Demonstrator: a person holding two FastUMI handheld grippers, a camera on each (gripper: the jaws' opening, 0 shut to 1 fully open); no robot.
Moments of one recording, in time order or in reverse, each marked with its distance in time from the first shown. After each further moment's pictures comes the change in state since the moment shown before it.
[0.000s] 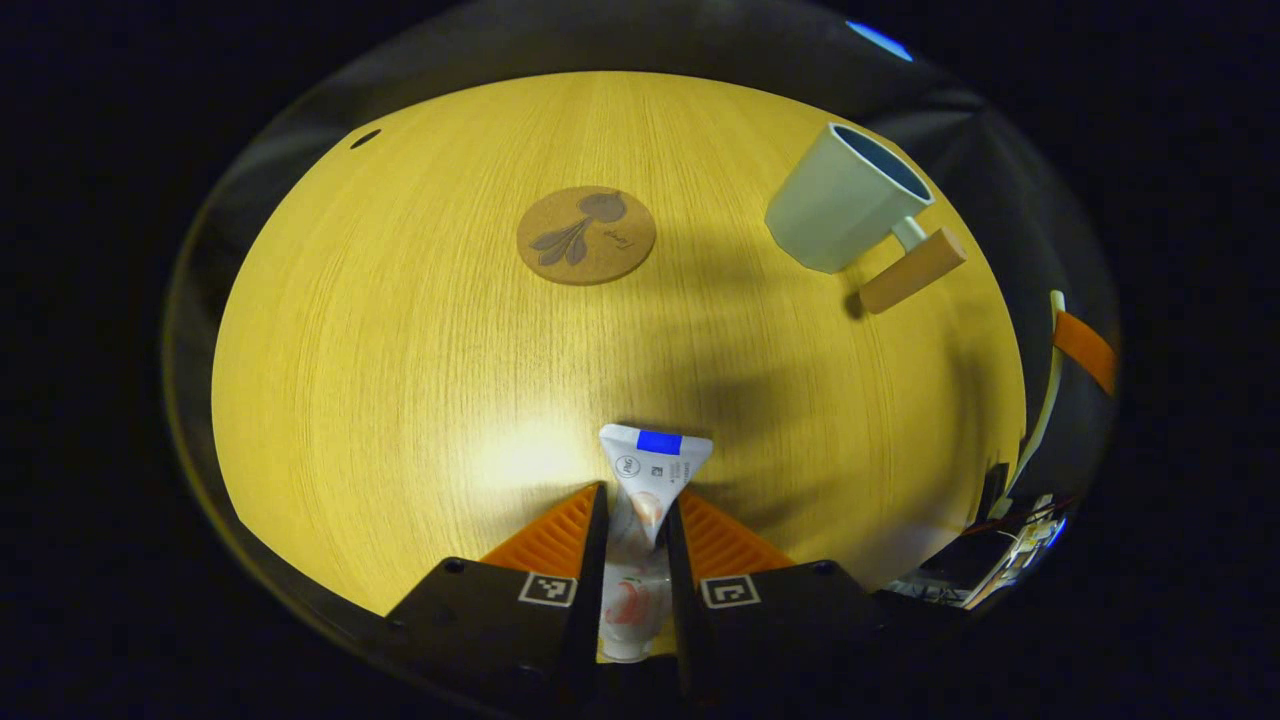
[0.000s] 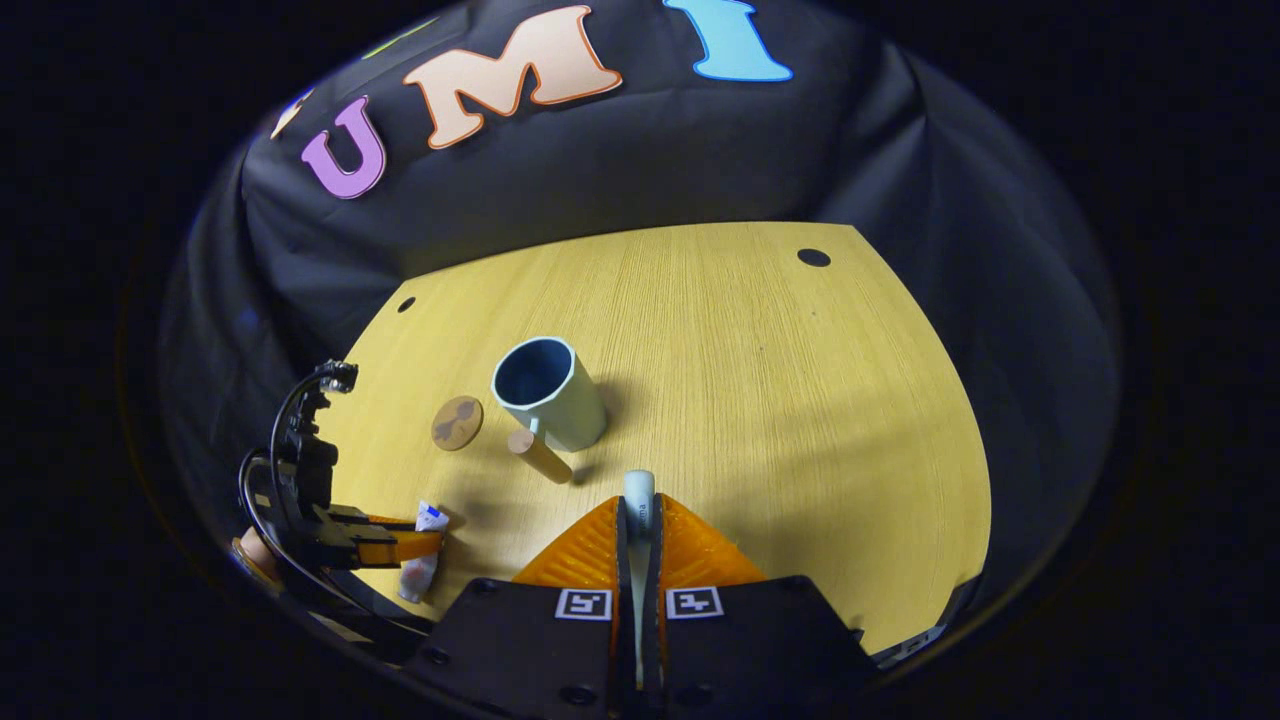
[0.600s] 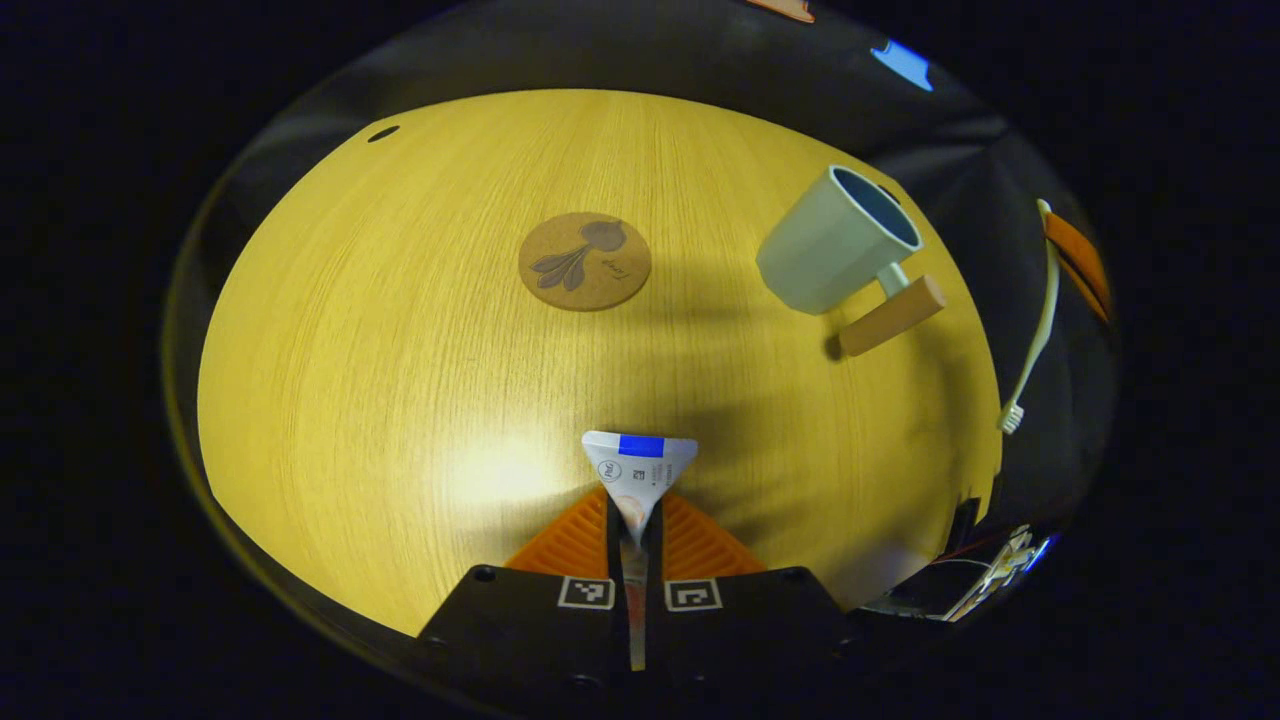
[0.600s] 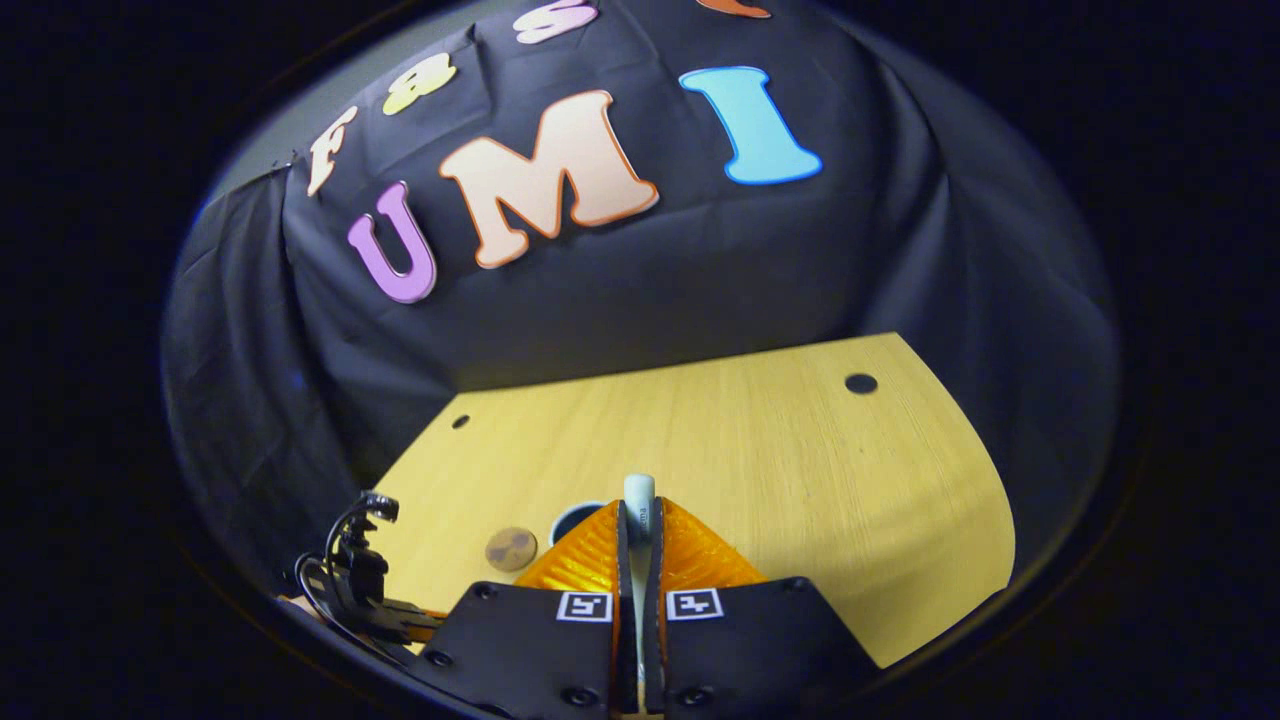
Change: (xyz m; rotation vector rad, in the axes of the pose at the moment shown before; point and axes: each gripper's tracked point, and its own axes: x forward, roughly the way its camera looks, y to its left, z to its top) left arm -0.007 -0.011 0.017 -0.114 -0.115 -0.068; right arm -0.001 0.041 0.138 0.016 -0.383 0.195
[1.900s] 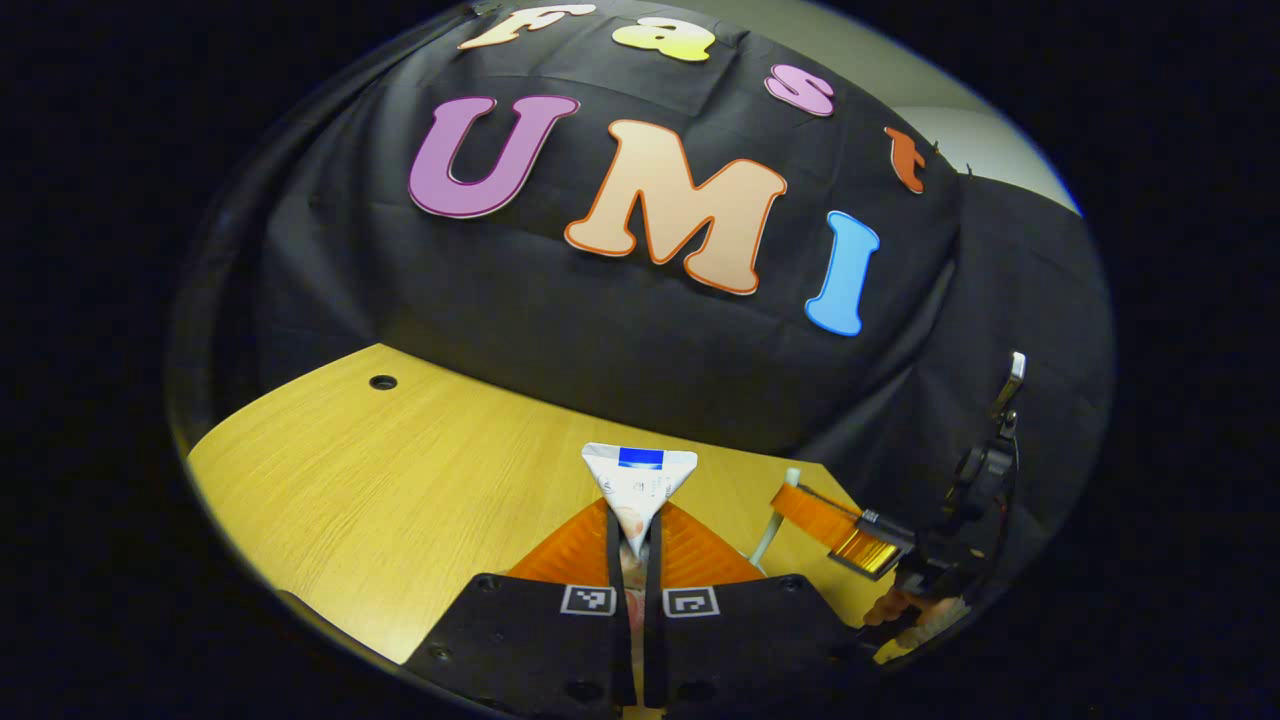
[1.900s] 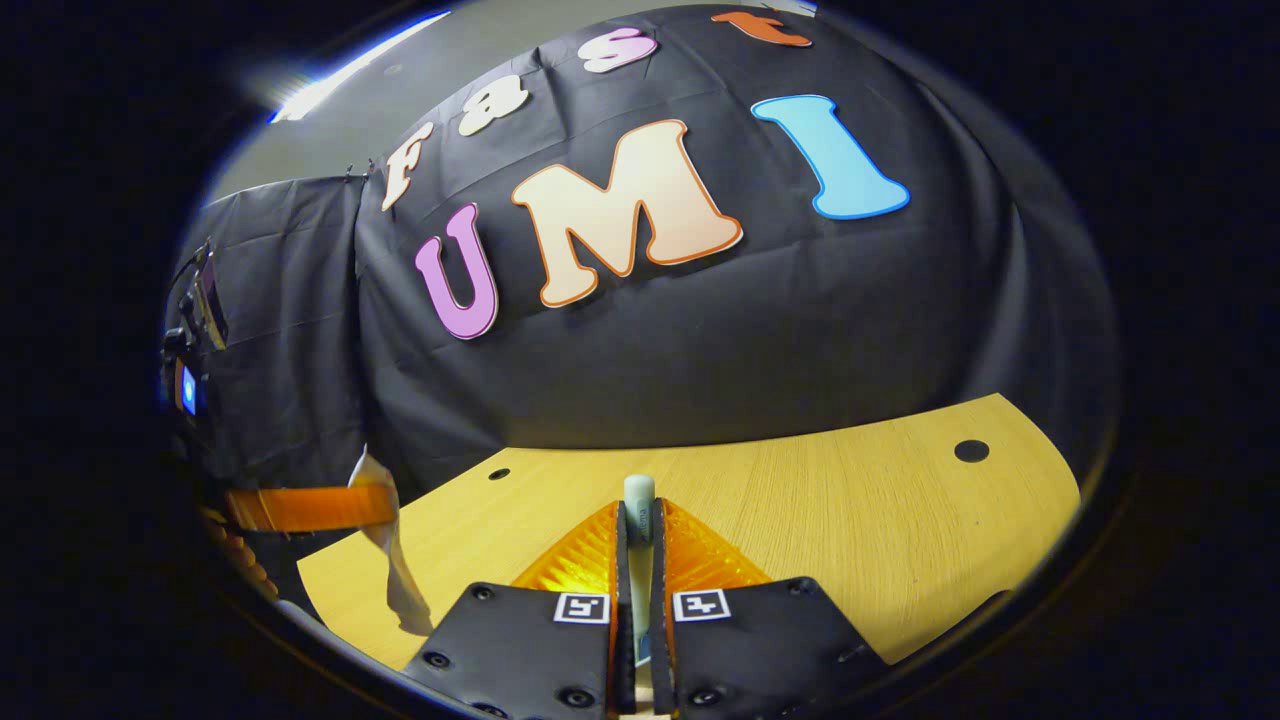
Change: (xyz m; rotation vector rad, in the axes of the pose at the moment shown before) left arm -0.141 -0.070 0.223 -0.005 -0.947 -0.171; right arm 0.097 0.032 -0.020 -0.057 -0.220 0.186
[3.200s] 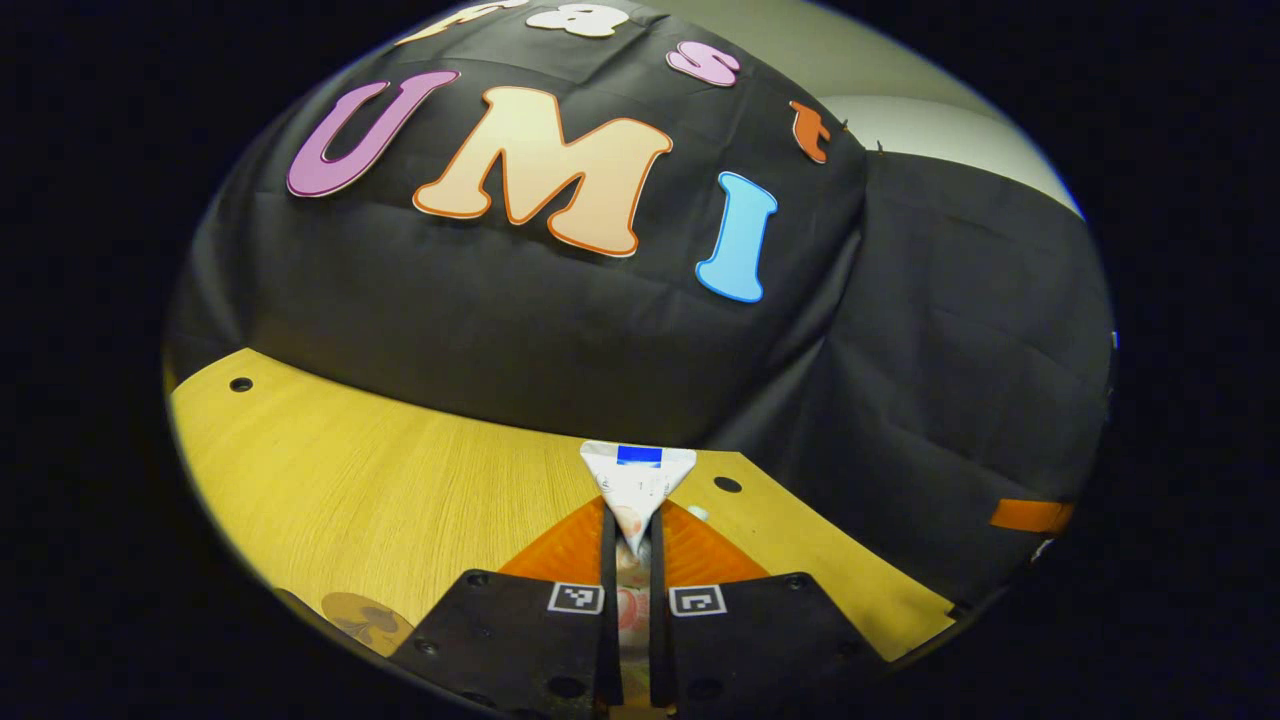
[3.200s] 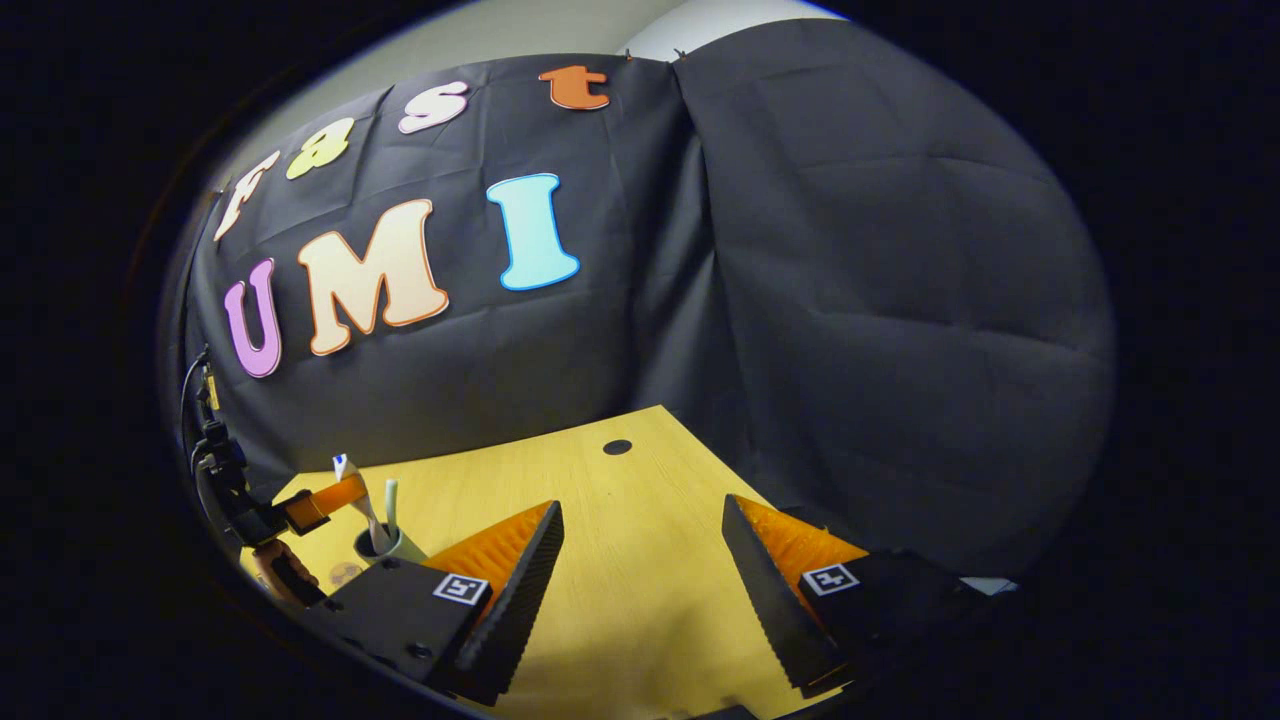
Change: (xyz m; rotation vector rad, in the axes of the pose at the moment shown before) left arm 0.080 -0.082 -0.071 0.078 0.018 -0.263; right arm -0.299 -0.174 0.035 0.027 -0.104 -0.748
